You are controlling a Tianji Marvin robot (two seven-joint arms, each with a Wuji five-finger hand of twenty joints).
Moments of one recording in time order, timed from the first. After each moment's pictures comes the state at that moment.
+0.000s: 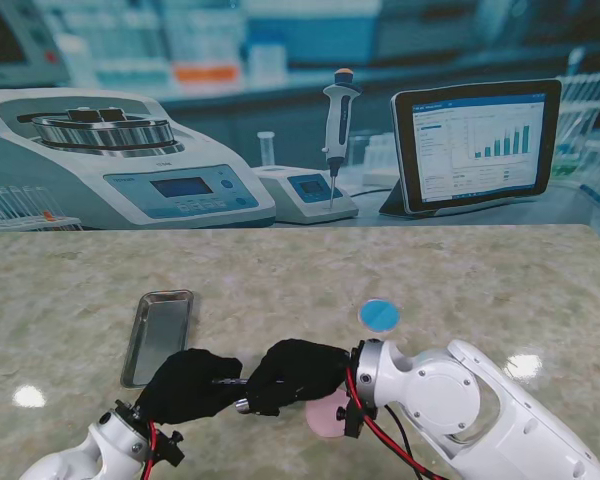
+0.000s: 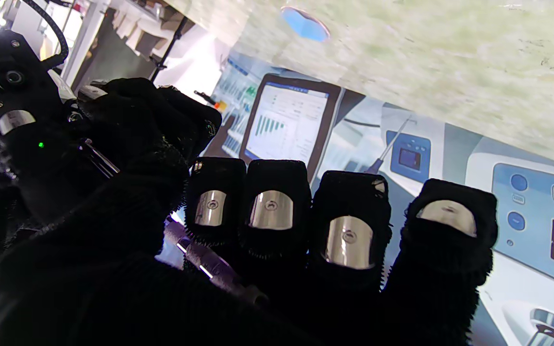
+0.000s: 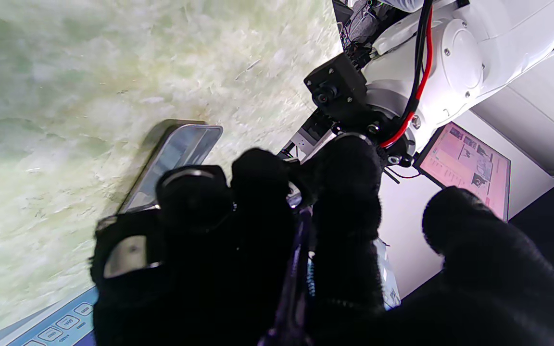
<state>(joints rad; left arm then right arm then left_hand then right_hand) 2.06 -1.10 -1.41 -1.95 0.78 -0.44 0.16 -1.45 -1.00 0.95 -1.92 -0.22 -0.21 0.55 0.54 -0.30 0.65 -0.05 0.91 -0.10 1.49 1.43 1.23 -0.01 1.44 1.18 1.03 0.17 1.67 1.14 0.75 0.50 1.66 1.05 0.30 -0.19 0.52 0.03 1.01 -0.19 0.93 1.15 1.11 0.11 1.01 0.98 1.09 0.19 1.26 0.84 0.78 0.31 1.78 0.97</state>
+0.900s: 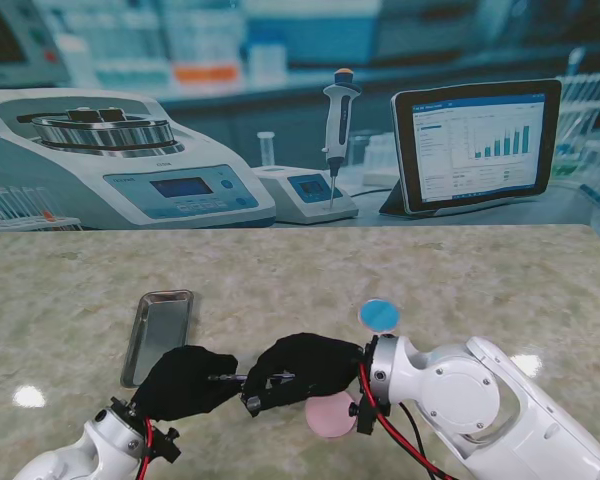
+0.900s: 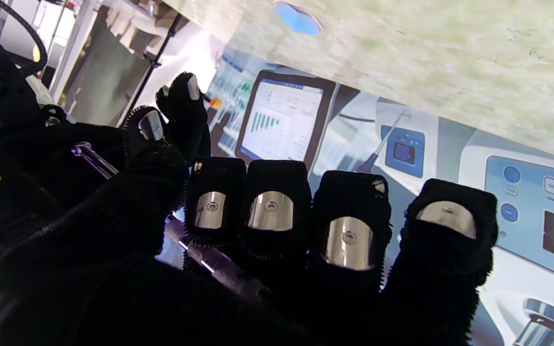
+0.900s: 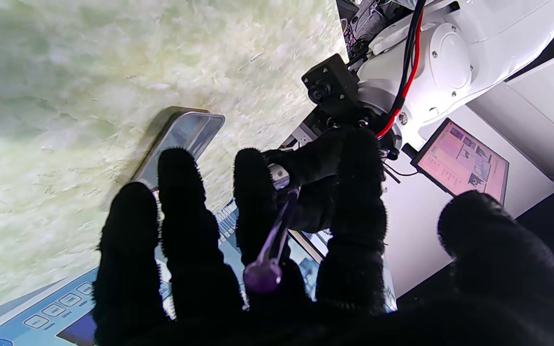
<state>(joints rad) 2.06 -1.10 -1.43 -1.96 0.78 -0.44 0.16 -1.50 -0.99 1.03 -1.98 -0.23 -0.22 0.59 0.54 -0.30 0.65 -0.04 0.92 -0.10 1.49 1.46 1.23 -0.01 1.44 1.18 1.03 0.17 1.67 1.15 0.75 0.50 1.66 1.07 0.26 -0.19 0.49 -0.02 0.79 -0.30 0.58 0.80 0.82 0.14 0.47 0.47 0.71 0.31 0.45 0.46 0.26 0.42 1.26 0.81</state>
